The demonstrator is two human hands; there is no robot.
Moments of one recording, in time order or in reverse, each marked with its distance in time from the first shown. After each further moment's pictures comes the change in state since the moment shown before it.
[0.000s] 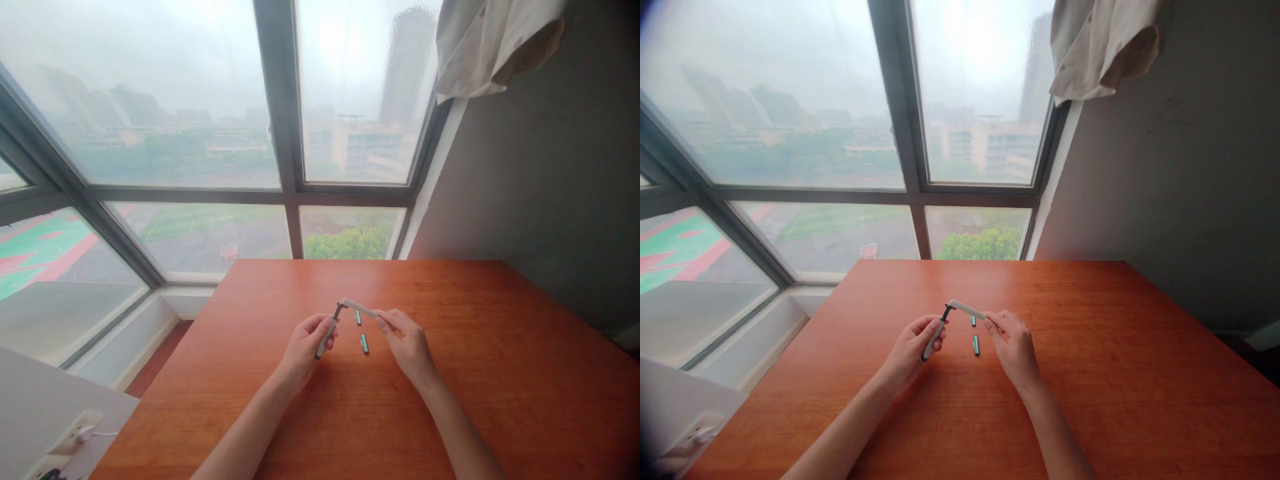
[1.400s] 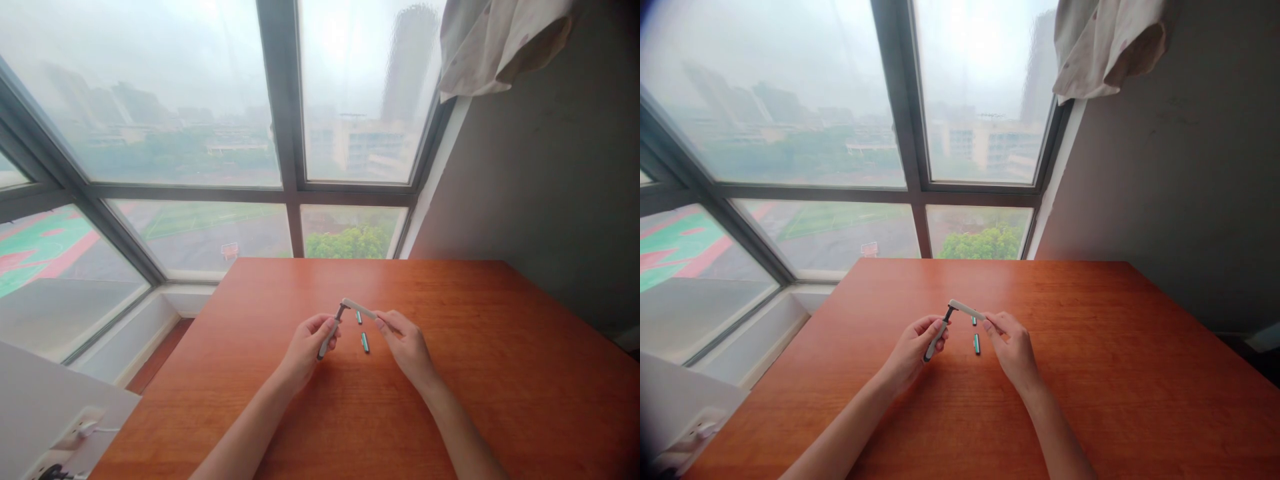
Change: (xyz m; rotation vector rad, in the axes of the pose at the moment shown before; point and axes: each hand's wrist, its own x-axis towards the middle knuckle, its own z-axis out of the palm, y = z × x) left_hand -0.001 0.000 0.002 0.033 -0.017 -0.012; right_hand 0.000 -0.003 0.003 0.147 -0.041 0.055
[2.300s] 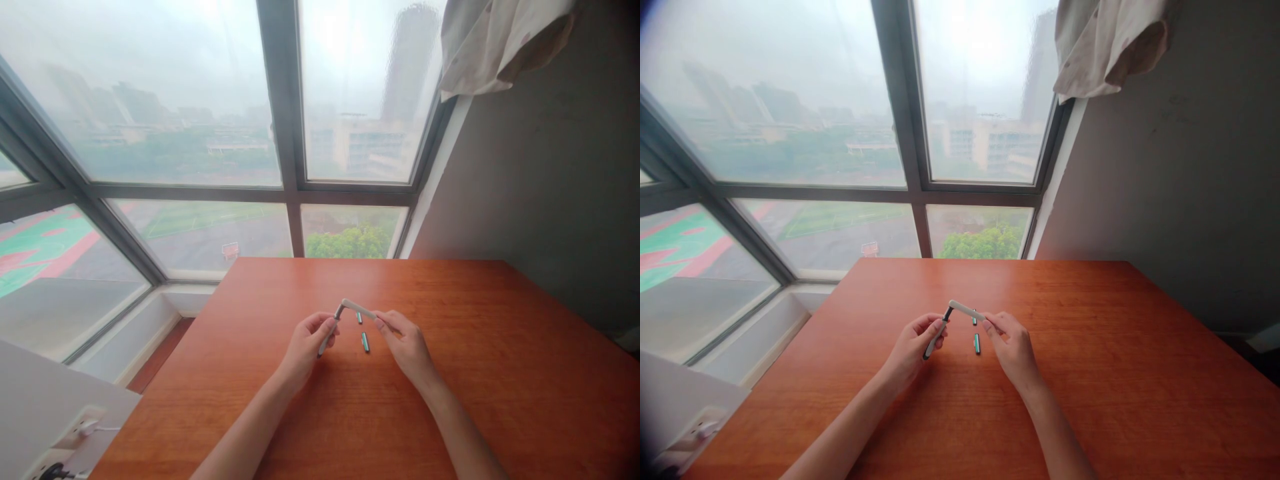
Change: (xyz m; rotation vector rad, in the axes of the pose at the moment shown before) left_hand 0.002 0.000 -0.001 0.092 0.036 0.037; right_hand 0.000 0.000 0.000 -0.016 -0.003 -0.013
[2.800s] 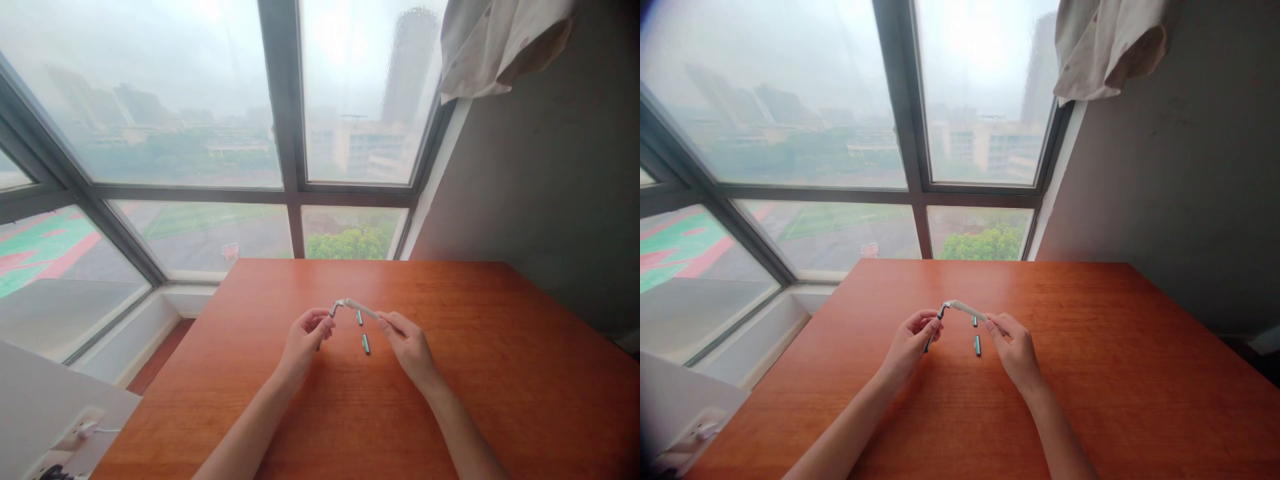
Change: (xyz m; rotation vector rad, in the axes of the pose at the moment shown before) left_hand 0.004 0.001 -0.005 -0.010 0.129 0.078; right_hand -0.001 -0.003 -0.004 0.021 -0.006 0.048
